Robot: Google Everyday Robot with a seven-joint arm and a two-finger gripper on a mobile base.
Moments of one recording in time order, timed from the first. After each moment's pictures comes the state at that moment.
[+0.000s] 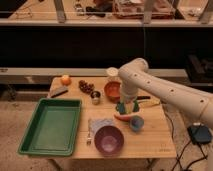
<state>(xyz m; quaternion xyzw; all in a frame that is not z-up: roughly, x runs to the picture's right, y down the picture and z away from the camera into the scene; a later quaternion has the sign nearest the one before) 0.128 0.090 0.775 -0.31 -0.06 -0.09 0.94</state>
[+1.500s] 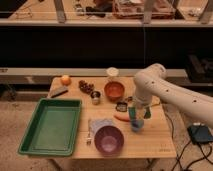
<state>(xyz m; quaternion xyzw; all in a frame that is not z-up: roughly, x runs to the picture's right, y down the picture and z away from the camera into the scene) 0.169 0.102 0.750 -0.30 -0.03 -0.04 0.95</state>
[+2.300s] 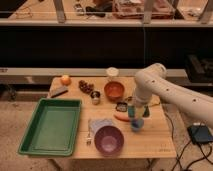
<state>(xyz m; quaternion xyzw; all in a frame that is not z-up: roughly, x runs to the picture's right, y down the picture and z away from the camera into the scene) 0.156 0.088 0.767 -0.29 -0.06 -0.02 0.96</state>
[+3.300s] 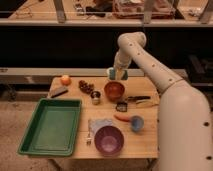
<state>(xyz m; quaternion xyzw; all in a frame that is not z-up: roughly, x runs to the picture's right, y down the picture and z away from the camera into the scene) 0.064 -0.131 0.870 -0.20 -0.12 -0.01 0.97</state>
